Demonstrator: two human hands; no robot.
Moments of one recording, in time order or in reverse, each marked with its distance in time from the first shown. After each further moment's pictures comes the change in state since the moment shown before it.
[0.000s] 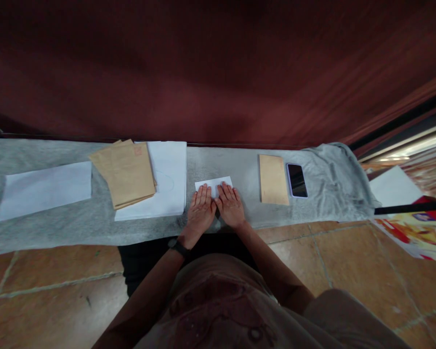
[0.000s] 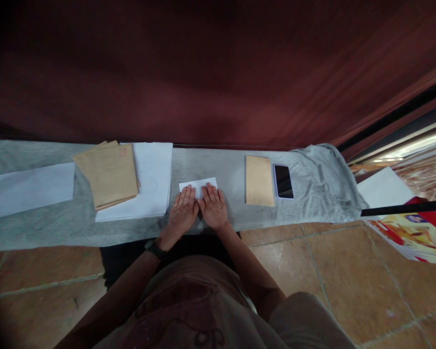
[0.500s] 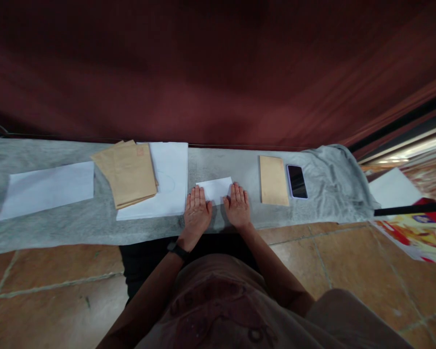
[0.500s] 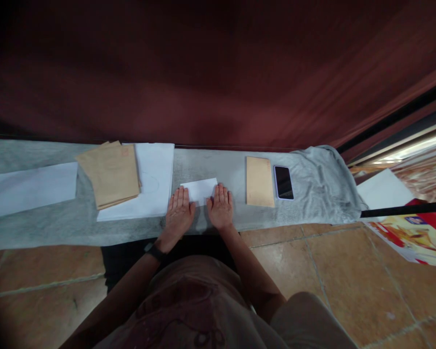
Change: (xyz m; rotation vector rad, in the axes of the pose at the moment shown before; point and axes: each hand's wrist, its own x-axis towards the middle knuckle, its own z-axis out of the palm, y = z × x) left_hand -0.009 -0.006 0.003 -0.040 0.139 -0.129; right_hand -0.009 0.011 0.005 -0.084 0.164 0.154
